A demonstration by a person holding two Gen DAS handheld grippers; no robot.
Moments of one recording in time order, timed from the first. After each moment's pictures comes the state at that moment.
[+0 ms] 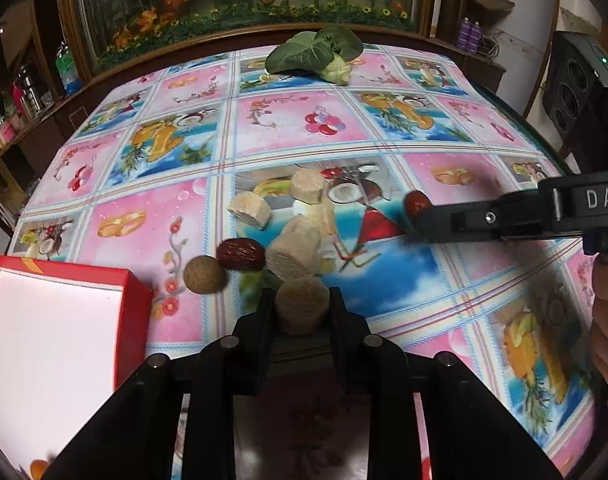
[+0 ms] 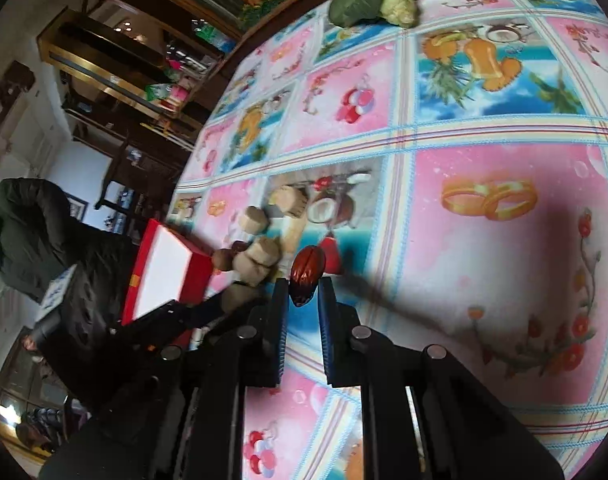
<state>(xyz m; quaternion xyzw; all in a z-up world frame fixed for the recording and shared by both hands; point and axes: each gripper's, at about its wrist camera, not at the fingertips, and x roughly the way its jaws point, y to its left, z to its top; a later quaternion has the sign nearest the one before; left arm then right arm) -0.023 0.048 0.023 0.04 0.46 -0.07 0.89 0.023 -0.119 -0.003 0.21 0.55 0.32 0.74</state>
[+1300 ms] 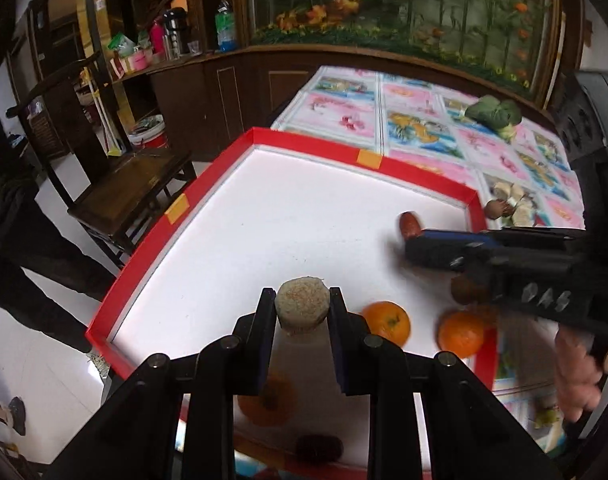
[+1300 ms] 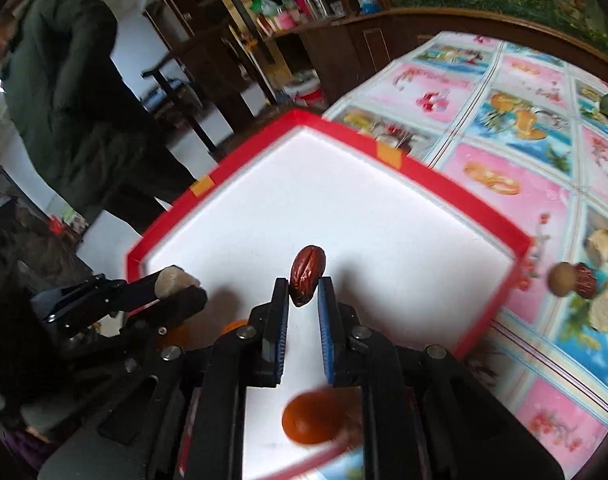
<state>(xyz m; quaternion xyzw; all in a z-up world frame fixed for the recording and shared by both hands) -0.145 0.250 0.055 -0.05 0.43 0.13 0.89 -0.080 0.160 0.020 -0.03 0.49 0.43 0.76</state>
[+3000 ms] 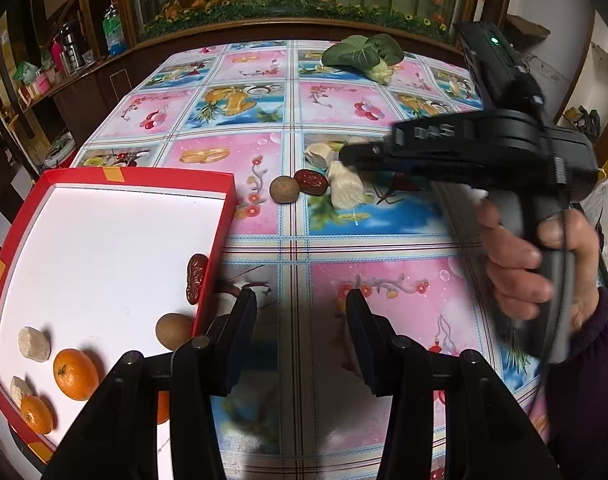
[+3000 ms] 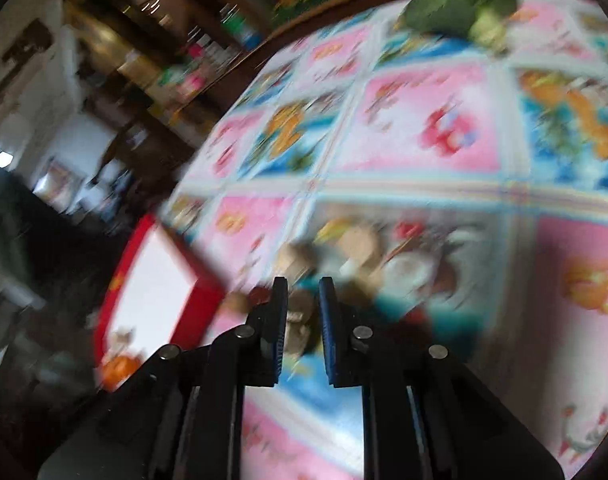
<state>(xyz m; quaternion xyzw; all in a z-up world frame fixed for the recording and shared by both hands) -0.087 0.088 0.046 -0.02 0.47 -0.01 0.88 0.043 -0.041 -0.010 0.14 0.53 0.37 0.75</state>
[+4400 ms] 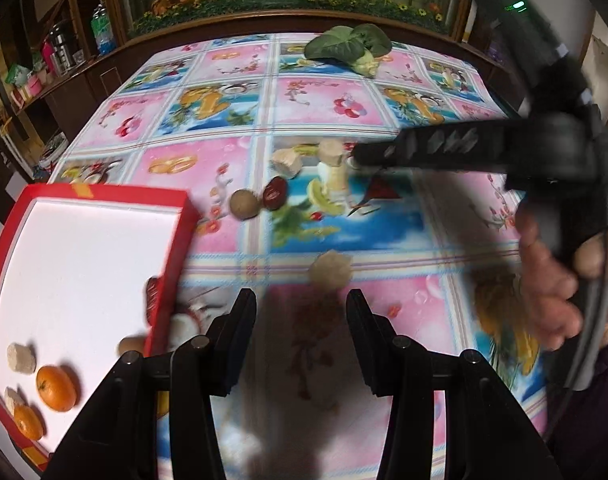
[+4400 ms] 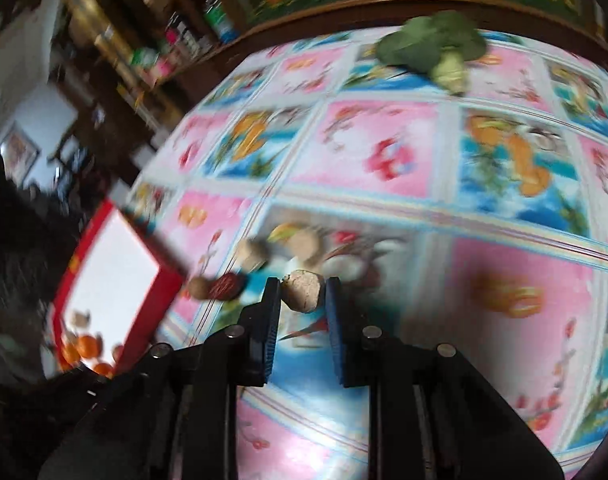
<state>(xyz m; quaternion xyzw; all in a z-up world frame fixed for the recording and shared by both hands) -0.062 0.056 0.043 -0.01 0.49 -0.02 0.87 0.042 -0.071 0.024 0.07 0.51 0.27 0.81</state>
